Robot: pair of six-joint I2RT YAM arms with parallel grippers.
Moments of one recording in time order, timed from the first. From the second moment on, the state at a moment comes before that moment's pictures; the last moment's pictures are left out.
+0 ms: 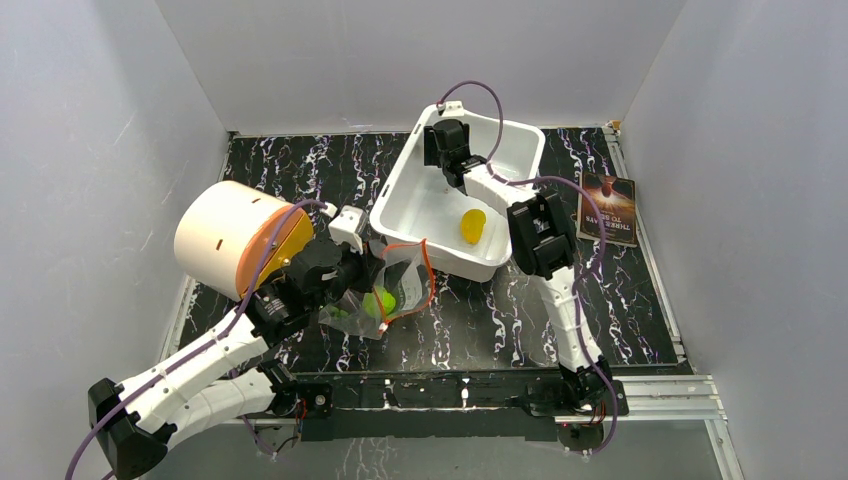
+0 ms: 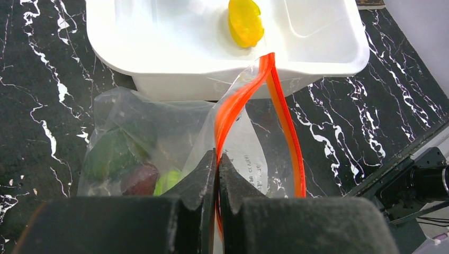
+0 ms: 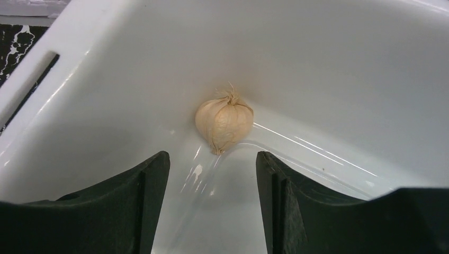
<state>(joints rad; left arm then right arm) -0.83 0.84 0.72 -0.31 -0.20 -0.37 0.46 2.41 1.98 0.00 0.31 0.18</state>
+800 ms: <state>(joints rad) -0.83 0.86 0.73 -0.33 -0.22 -0.36 0.43 2.61 2.15 0.03 0.31 0.21</state>
